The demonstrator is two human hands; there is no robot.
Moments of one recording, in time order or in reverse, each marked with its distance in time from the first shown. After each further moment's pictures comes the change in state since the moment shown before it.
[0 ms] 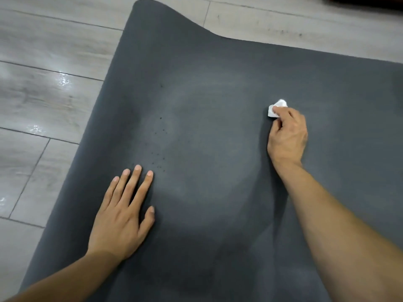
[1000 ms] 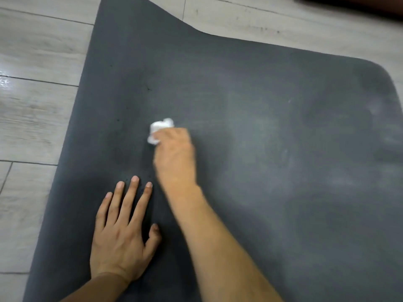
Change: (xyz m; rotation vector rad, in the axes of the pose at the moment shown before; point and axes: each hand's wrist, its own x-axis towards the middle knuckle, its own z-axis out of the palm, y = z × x) left_hand 0.013 -0.016 0.012 -0.088 0.068 0.029; right_hand -0.092 -0.208 0.076 0.114 -0.224 -0.046
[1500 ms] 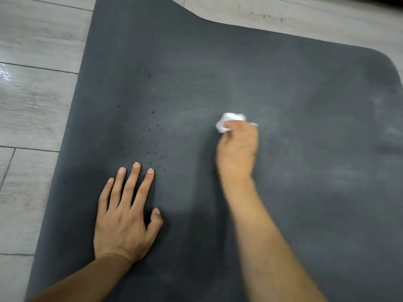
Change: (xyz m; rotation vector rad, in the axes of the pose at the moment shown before) left_hand 0.000 0.003 -0.002 0.031 0.028 -0.009; right_hand 0.000 0.084 -0.067 -0.212 0.202 0.106
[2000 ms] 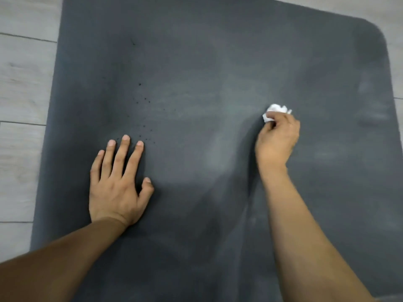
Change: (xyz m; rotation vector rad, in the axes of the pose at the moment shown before) left_hand 0.000 0.003 -0.002 -0.033 -0.016 -0.024; right_hand -0.011 0.093 -0.069 -0.123 0.045 0.315
